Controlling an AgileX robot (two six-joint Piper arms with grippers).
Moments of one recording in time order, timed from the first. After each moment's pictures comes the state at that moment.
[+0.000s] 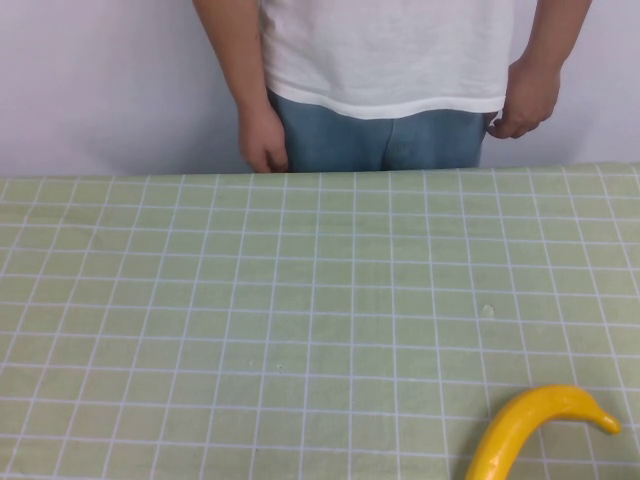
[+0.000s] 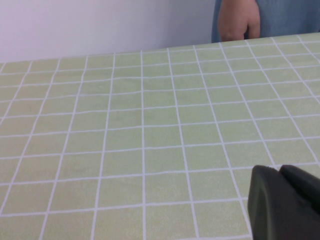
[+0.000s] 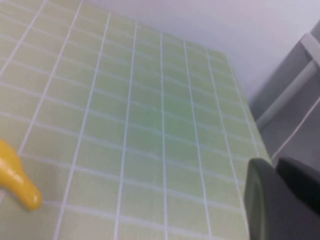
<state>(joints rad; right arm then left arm) -0.11 0.03 0.03 -0.29 0.21 -0.12 -0.19 -0.01 0.02 0.14 0.36 -0.02</state>
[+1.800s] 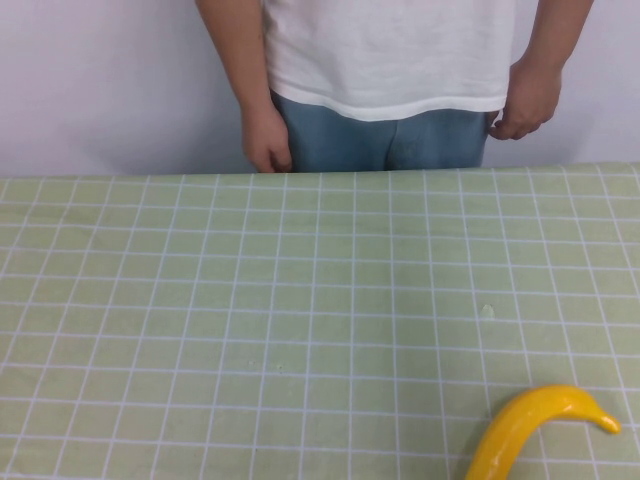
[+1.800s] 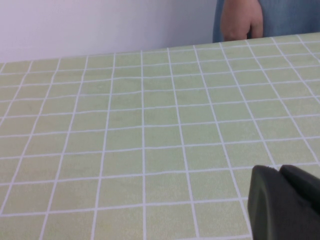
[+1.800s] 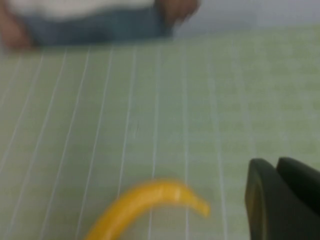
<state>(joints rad) -0.02 0.47 -0.68 0.20 0.92 -0.09 -0.19 -0.01 0.02 0.14 0.36 -0.02</state>
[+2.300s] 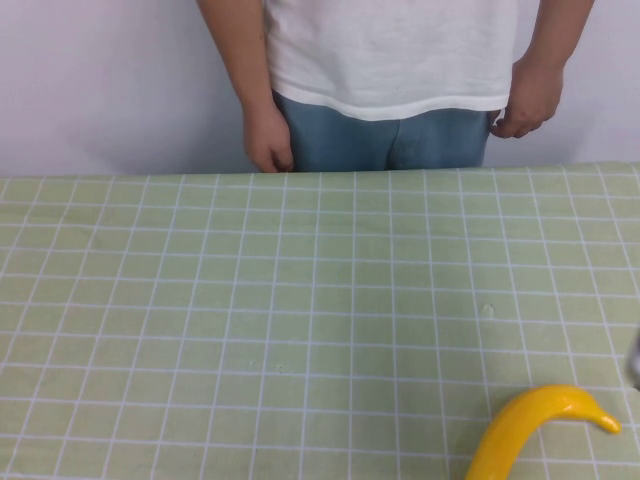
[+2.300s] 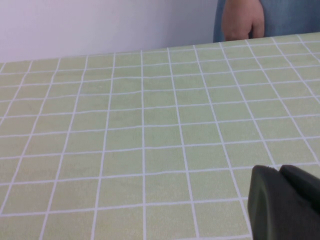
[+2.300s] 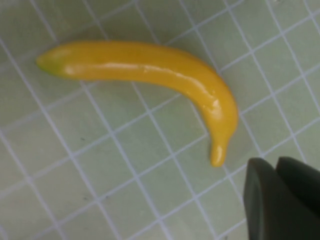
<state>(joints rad) 0.27 1.07 -0.75 0.08 0.82 -0.90 -0.19 -0.01 0.02 0.14 0.36 -0.02</state>
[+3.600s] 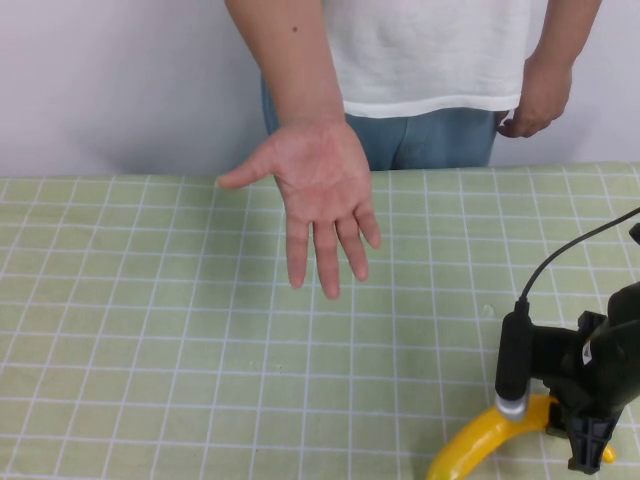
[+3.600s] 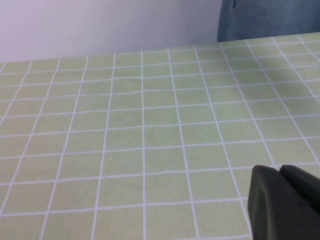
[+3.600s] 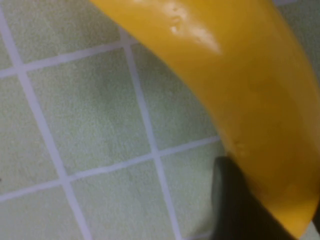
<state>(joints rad) 0.39 1.65 -0.75 -0.06 0.52 -0.86 -0.19 -0.01 0.02 0.14 0.36 -0.02</state>
